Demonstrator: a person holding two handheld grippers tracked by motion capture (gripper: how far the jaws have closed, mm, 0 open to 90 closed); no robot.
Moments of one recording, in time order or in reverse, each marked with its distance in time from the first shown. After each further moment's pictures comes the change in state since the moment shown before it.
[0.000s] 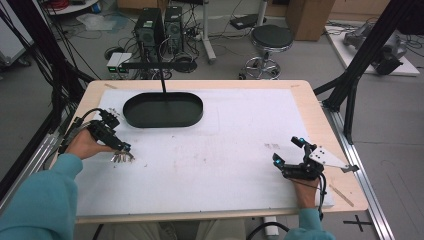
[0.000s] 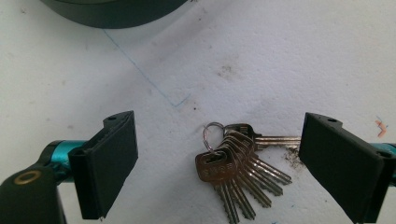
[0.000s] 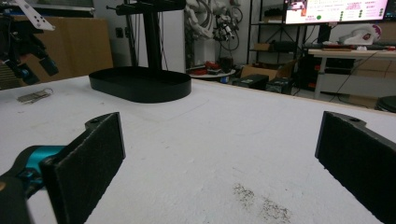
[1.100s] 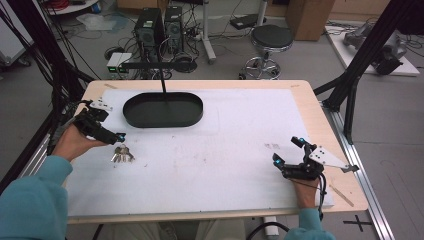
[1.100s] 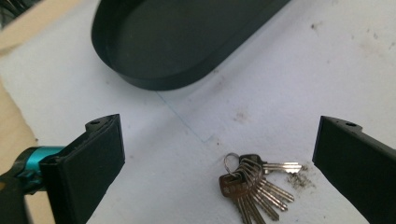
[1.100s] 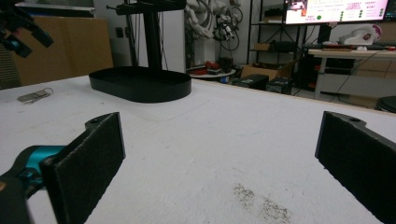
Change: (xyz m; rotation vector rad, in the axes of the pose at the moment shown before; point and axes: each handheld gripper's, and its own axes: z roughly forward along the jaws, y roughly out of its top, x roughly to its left) left arm -0.002 0.000 -0.042 -0.204 0.095 0.055; right arm 0.000 0.000 0.000 0.005 -0.001 -0.005
